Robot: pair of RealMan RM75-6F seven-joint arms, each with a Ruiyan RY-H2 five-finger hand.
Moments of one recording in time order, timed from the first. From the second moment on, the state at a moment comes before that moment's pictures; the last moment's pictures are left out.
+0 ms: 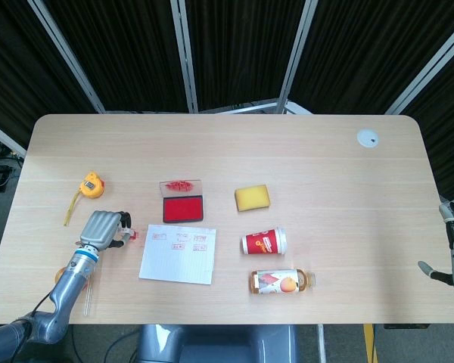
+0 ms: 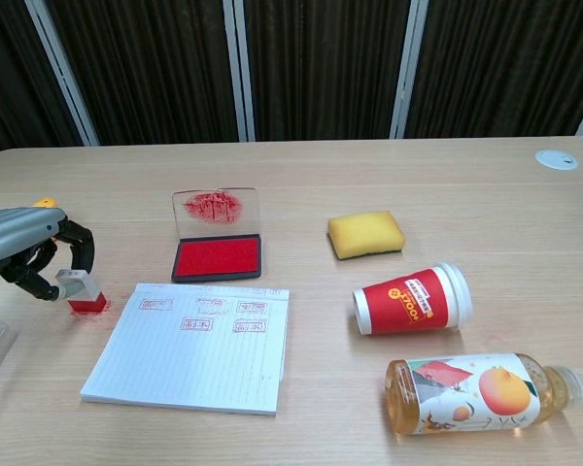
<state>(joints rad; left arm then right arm) -0.51 -1.58 -0.11 -1.25 1.23 0.95 0.20 0.07 -1.01 0.13 -1.67 -1.36 1.46 -0.09</state>
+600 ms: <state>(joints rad) -0.52 -1.55 -0.12 -1.29 1.22 0.96 0.18 0.07 -1.02 0.13 -1.67 -1.35 1.46 -0.09</state>
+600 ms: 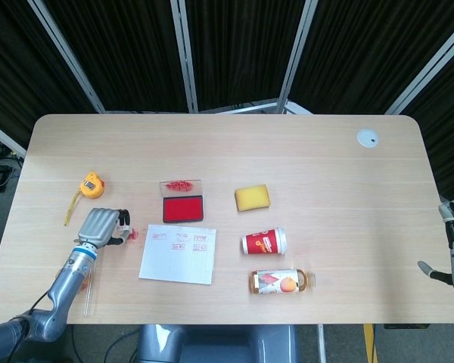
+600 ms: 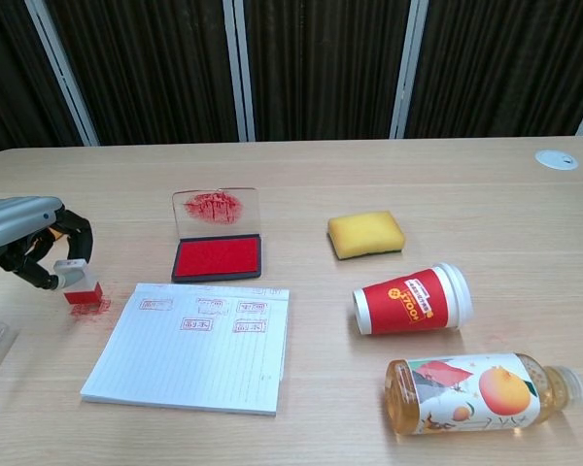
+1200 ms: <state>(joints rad) -0.73 -1.50 -0.26 -1.44 1.13 0.83 0.28 0.08 -1.00 0.15 -1.66 -1.29 1.42 -0.05</state>
